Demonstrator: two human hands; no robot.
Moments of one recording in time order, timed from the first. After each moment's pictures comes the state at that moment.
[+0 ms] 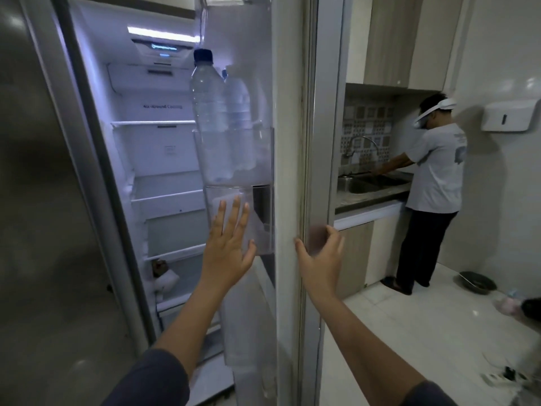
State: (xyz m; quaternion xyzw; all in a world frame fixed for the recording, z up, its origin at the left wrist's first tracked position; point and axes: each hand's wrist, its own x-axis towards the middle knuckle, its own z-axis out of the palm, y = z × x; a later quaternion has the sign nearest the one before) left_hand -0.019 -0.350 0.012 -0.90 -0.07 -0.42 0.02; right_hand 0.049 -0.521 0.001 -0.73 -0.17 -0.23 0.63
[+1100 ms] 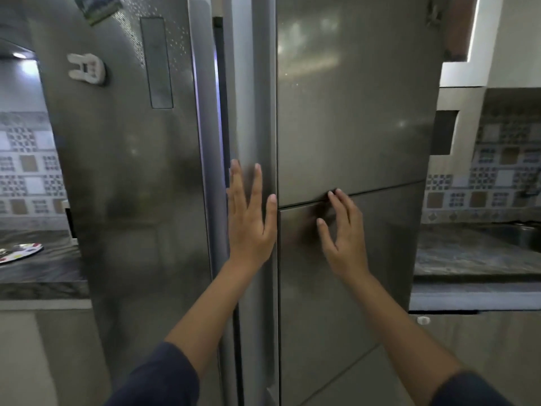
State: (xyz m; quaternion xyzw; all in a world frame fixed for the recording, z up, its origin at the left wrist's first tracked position) left_hand -0.023 -0.164 0.096 -0.75 -0.17 -0.64 0.00; right_hand 0.128 -0.248 0.059 -0.60 -0.52 -0.29 0.53
